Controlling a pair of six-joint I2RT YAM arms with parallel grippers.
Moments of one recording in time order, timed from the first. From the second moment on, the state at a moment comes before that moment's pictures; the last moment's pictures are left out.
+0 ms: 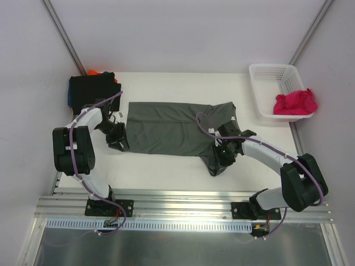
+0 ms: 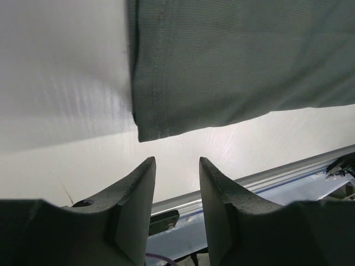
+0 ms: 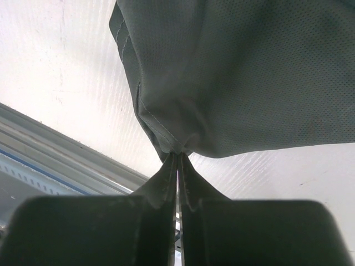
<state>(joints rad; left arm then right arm) 0.08 1.70 1.12 -0.97 0.39 -0.09 0.53 1.40 0.79 -0.72 -0.27 0.19</state>
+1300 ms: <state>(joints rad) 0.13 1.86 1.19 -0.97 0.42 -0.10 0.42 1.38 0.83 -0.72 -0.24 0.15</state>
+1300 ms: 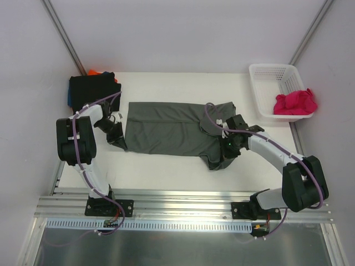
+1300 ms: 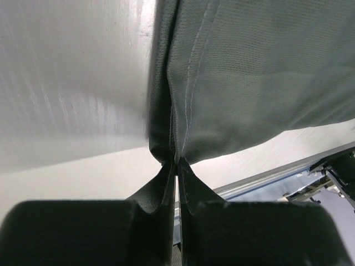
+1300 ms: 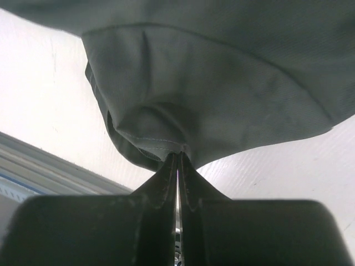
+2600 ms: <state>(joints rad) 0.13 1.94 1.57 -1.03 0.52 -0.10 0.23 1.44 1.13 -0.69 -0.20 0.11</state>
